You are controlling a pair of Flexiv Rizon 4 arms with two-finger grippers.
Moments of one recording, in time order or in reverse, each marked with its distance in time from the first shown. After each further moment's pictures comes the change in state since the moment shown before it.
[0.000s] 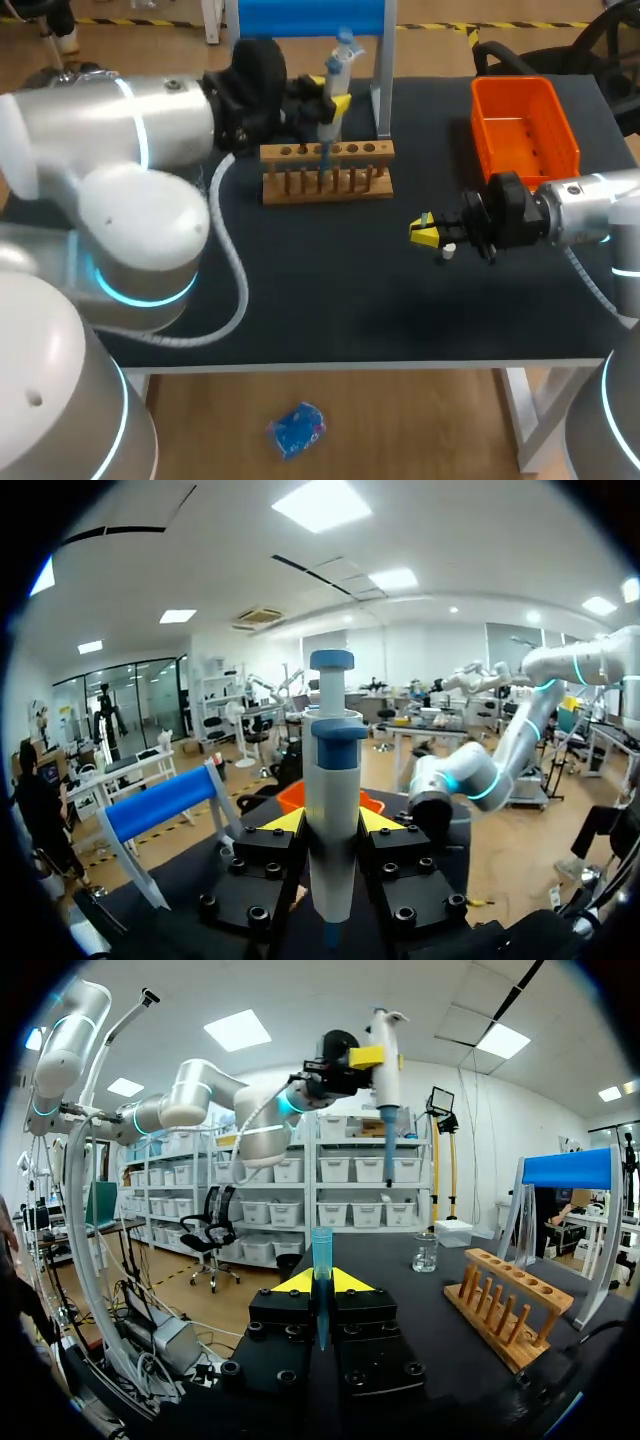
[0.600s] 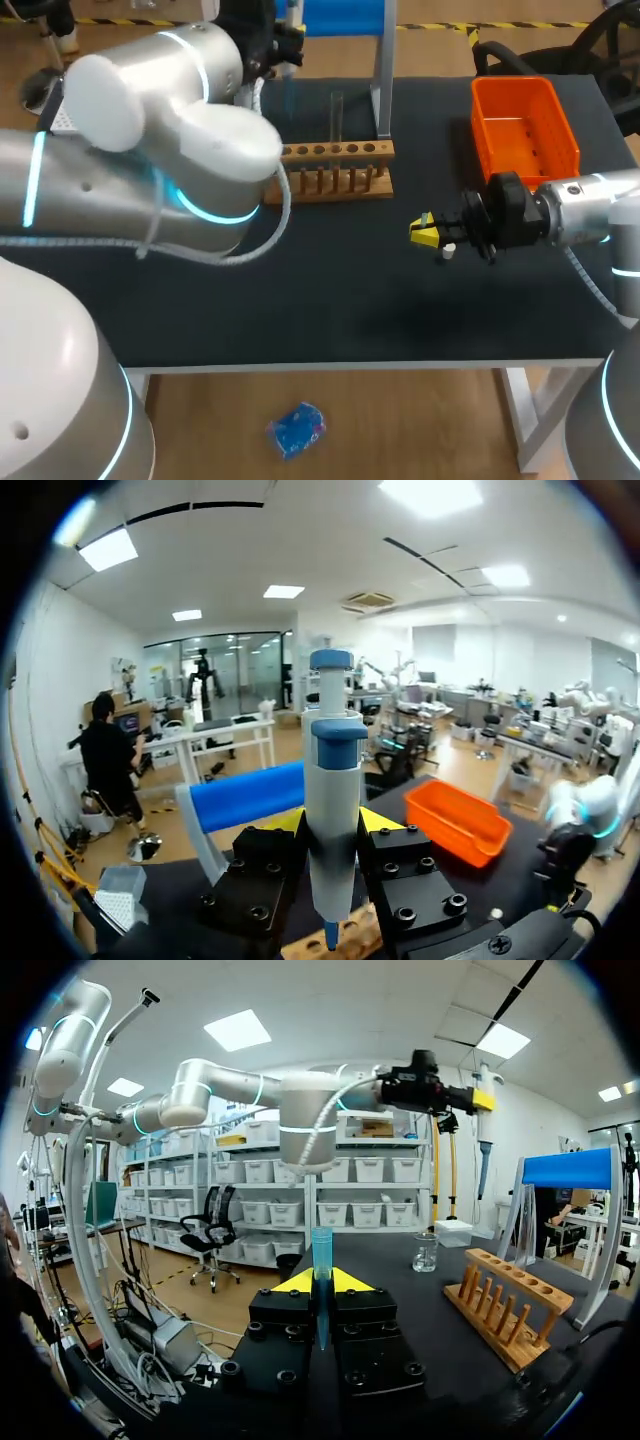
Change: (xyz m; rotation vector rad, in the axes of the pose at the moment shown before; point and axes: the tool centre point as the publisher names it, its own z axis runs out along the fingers) left arm -0.179 0.022 0.047 -0.068 -0.433 -0.167; right arm 0.000 0.000 0.000 0.000 0.000 0.000
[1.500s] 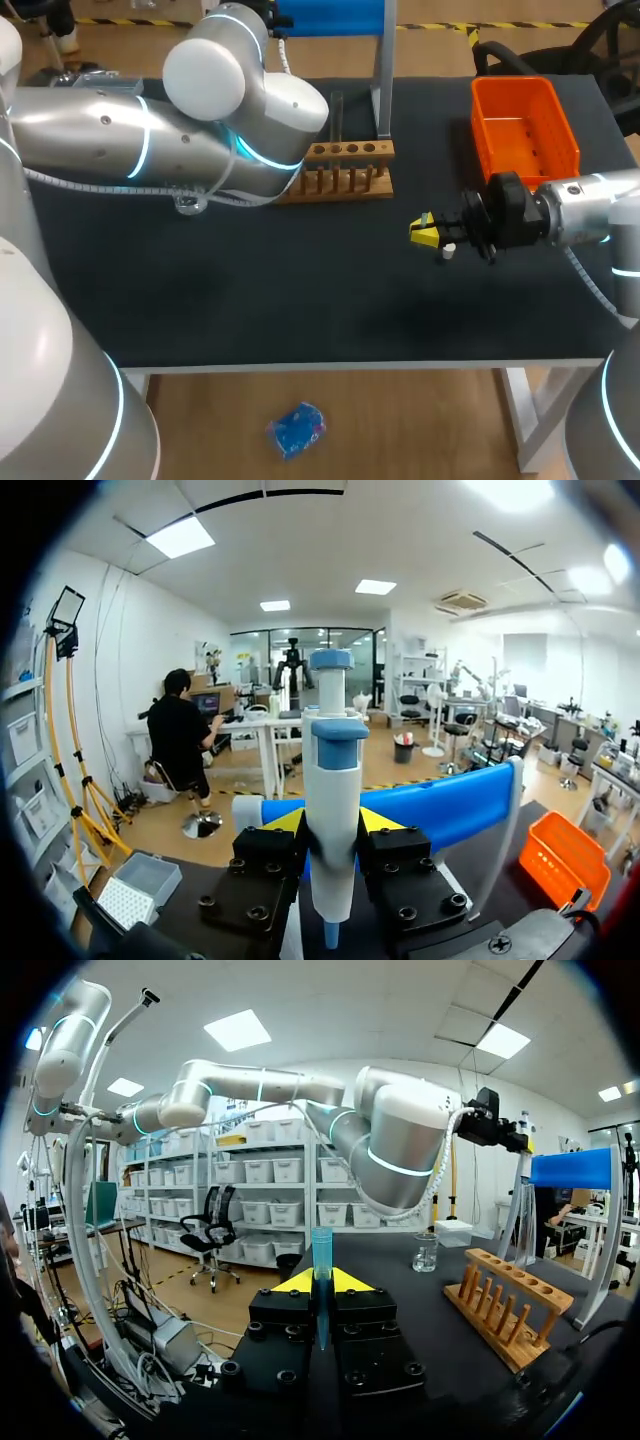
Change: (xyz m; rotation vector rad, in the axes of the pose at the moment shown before) left arm -0.140 0.019 0.118 0.002 -0.419 -0.118; right arm 0.000 0.000 0.000 0.000 0.000 0.000
